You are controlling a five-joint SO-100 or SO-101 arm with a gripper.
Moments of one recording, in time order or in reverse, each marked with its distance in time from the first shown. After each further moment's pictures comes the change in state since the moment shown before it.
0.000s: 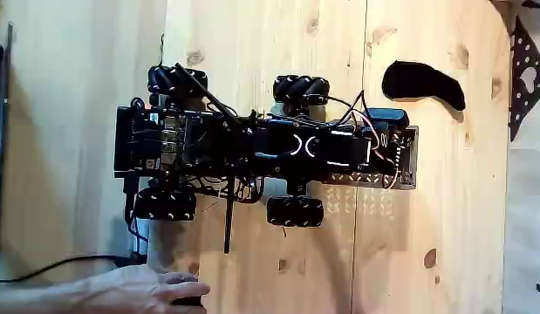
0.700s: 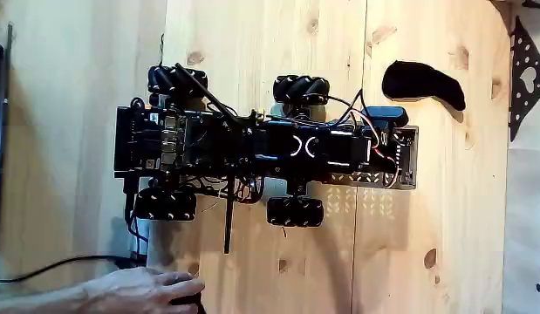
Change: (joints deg) arm -2.7 0.0 0.0 0.0 0.0
